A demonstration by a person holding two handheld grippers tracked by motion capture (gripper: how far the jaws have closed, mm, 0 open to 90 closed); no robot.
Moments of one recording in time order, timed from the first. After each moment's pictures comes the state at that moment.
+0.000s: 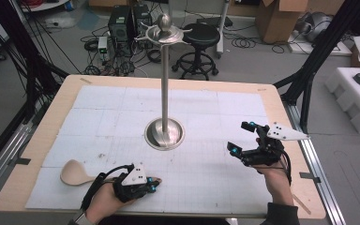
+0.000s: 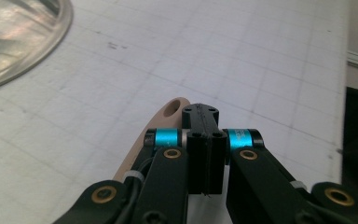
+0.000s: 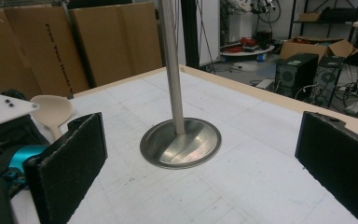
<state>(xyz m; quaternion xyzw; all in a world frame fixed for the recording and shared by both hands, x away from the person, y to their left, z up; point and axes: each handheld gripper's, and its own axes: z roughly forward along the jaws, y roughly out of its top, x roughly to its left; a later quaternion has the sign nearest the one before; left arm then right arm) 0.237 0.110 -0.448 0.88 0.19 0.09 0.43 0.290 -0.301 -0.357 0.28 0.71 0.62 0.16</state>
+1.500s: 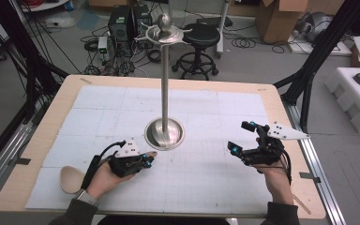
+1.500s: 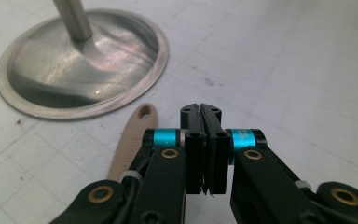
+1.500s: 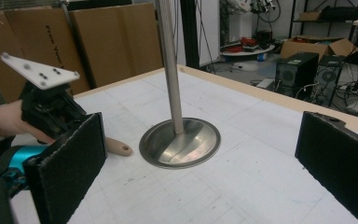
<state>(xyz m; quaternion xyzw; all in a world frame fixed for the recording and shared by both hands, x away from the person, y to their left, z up) 0.286 0.136 -0.426 0.85 0.22 0.10 0.47 0.292 -0.302 -0.358 0.28 0.71 0.62 0.16</state>
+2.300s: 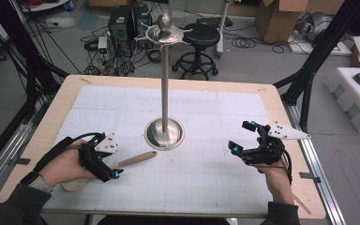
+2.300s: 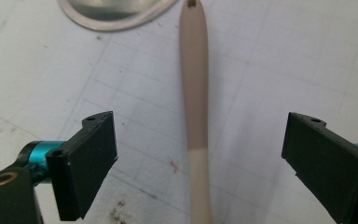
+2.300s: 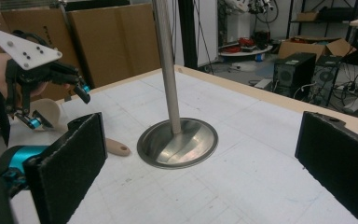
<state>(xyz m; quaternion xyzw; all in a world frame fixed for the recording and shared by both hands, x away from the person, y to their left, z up) 0.294 0.194 -0.383 0.94 0.16 0.11 0.28 0.293 -0.304 -0.358 0.28 0.71 0.62 0.16</state>
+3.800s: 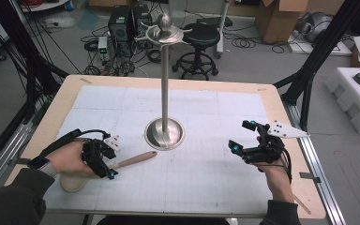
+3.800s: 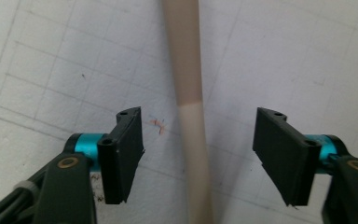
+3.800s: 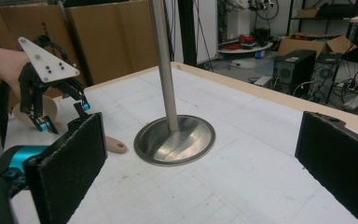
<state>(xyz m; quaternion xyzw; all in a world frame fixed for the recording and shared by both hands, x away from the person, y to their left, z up) 0.322 0.194 -0.401 0.98 0.15 0.01 0.16 0.298 -0.306 -0.359 0.28 0.72 0.62 0.16</state>
